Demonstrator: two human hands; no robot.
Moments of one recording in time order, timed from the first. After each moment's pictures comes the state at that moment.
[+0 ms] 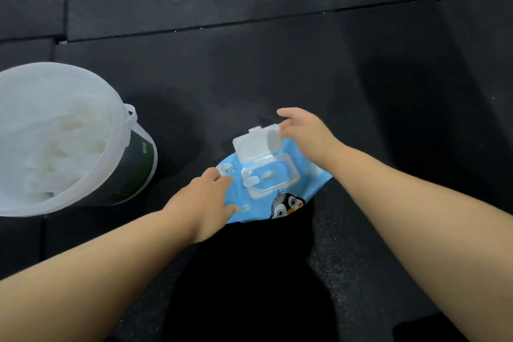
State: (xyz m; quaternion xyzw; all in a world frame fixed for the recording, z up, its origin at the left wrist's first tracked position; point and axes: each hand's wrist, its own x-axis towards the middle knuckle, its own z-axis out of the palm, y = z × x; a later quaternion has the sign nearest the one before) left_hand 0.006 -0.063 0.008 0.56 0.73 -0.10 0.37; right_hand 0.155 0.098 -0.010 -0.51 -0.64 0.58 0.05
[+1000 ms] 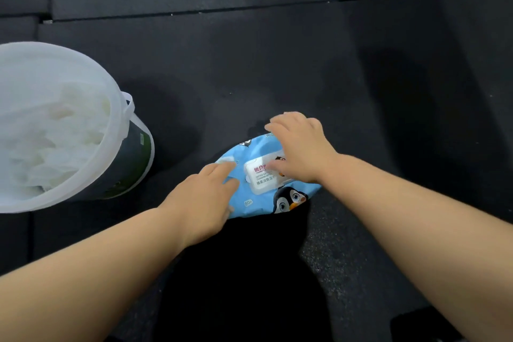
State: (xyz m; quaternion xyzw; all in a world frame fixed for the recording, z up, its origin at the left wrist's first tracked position) left_hand -0.003 -0.071 -0.007 0.70 0.65 -0.14 0.27; right_hand 0.149 0.078 -0.019 -0.34 -0.91 0.13 -0.17
